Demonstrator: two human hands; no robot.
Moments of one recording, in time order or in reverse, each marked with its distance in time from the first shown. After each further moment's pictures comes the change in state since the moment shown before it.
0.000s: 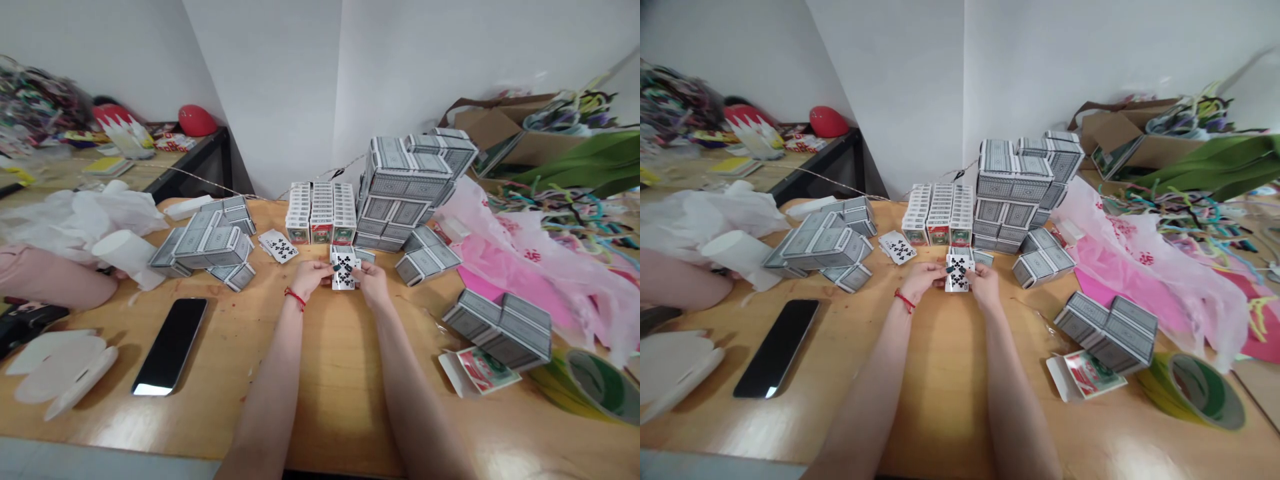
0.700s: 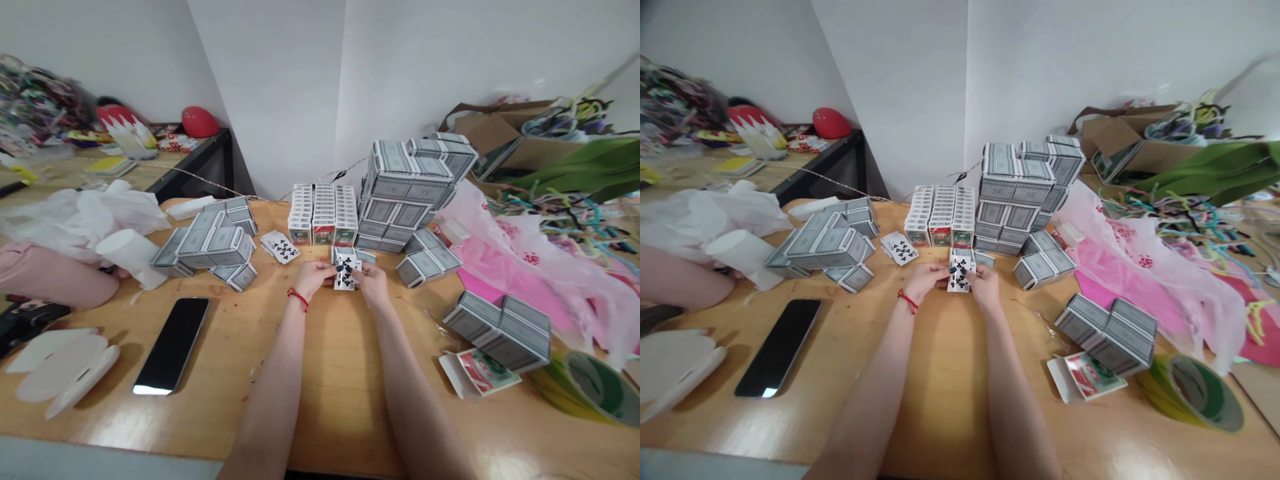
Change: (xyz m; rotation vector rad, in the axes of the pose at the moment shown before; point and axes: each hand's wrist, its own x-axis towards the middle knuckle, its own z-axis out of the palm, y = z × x) left_hand -0.004 0.005 0.005 -0.041 0.001 -0.020; right_hand -0.002 -0.001 0.003 -0.055 0.013 -0.052
